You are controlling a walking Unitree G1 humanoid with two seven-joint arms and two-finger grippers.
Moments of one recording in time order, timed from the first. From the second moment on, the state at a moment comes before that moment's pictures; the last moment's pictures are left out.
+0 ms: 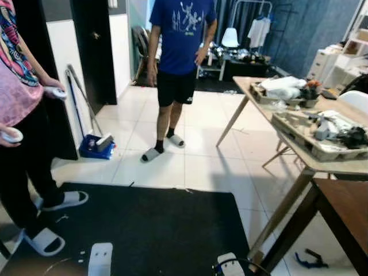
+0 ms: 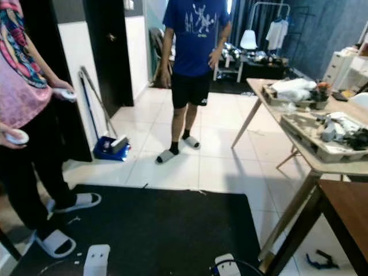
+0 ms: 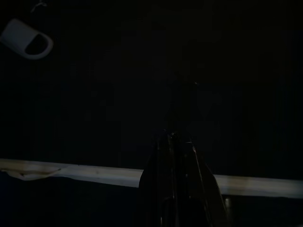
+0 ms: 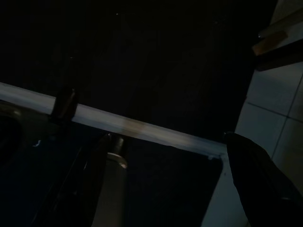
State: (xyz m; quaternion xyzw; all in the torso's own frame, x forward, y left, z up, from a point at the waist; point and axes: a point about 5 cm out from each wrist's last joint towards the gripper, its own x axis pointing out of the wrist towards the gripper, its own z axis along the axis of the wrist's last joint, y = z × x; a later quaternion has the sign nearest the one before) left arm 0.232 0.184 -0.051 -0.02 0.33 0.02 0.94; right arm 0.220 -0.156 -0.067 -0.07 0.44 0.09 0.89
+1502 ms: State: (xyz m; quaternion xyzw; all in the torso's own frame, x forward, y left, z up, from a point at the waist) left arm 0.235 0.184 -0.047 -0.02 0.31 0.02 0.95; right arm 0.221 -0.151 -0.066 -0.07 0.43 0.10 0.89
